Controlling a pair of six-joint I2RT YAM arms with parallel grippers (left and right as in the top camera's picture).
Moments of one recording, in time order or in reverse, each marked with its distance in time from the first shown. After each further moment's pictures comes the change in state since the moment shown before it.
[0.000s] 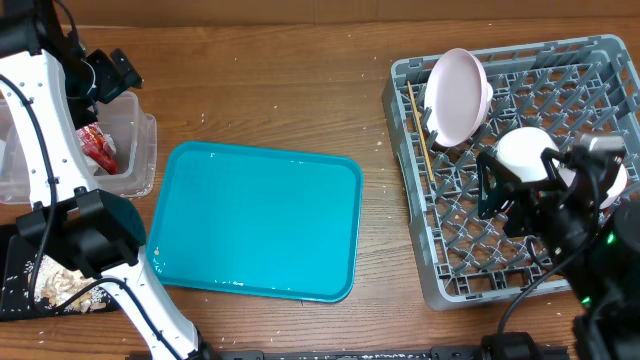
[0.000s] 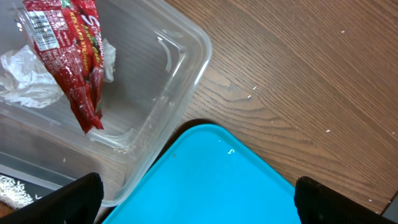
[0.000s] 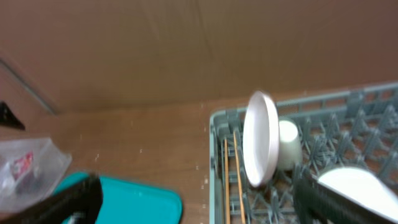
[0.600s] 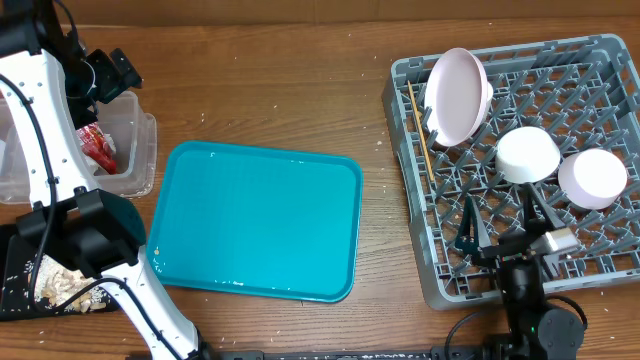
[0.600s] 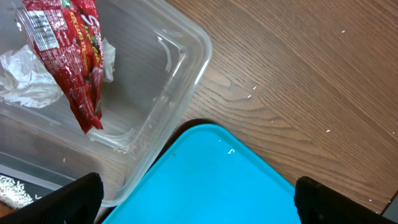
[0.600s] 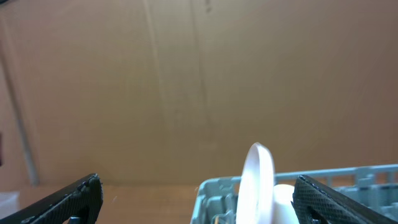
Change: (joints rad) left arm 0.000 0.000 0.000 0.000 0.001 0.000; right arm -0.051 -0.623 -1.008 1.017 0.018 0.005
